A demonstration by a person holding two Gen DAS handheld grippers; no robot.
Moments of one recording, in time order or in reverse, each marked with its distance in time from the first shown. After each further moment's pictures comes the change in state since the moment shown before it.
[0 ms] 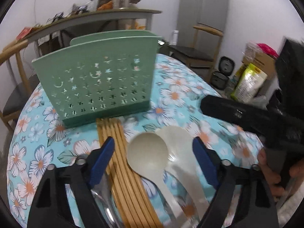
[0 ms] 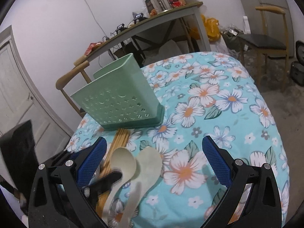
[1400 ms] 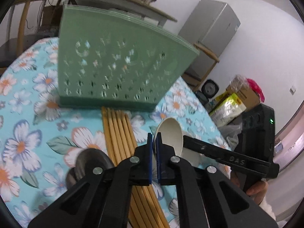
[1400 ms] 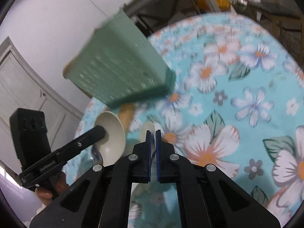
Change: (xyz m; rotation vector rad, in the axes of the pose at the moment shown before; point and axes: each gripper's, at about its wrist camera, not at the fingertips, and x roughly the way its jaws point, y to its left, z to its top) left arm -0.005 0.067 -0.008 -0.258 -0.050 -0.246; right arm 0.035 -0.004 -0.020 0.050 0.105 0.154
